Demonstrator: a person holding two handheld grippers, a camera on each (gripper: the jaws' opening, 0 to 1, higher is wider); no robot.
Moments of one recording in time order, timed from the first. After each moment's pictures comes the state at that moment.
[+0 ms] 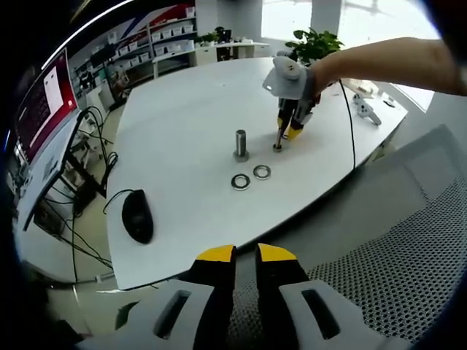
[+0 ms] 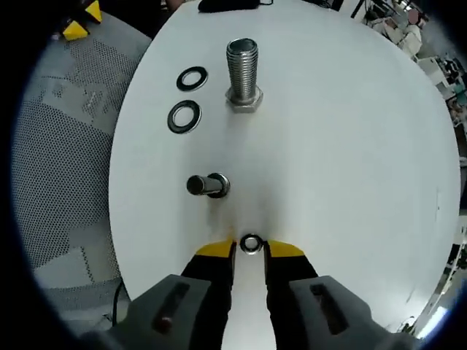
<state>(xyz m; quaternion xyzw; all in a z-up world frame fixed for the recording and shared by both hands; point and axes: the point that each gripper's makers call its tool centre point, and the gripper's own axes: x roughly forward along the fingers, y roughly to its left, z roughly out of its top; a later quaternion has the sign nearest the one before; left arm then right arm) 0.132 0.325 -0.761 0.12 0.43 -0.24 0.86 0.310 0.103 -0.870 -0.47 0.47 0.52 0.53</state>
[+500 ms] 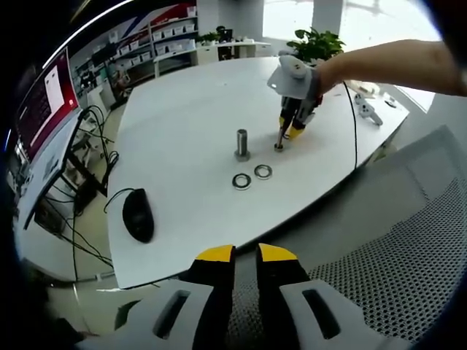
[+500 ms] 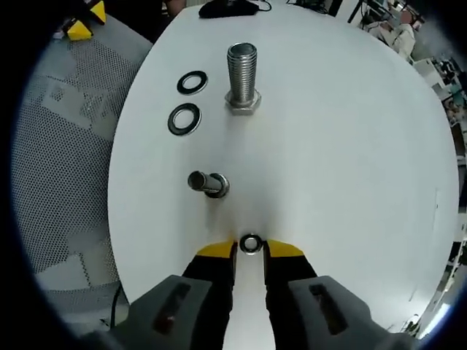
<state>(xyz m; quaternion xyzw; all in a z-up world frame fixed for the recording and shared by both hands) 0.131 0.325 -0.760 0.12 0.44 -0.24 0.86 0.311 0.104 -0.869 -0.46 0.47 0.52 0.55</state>
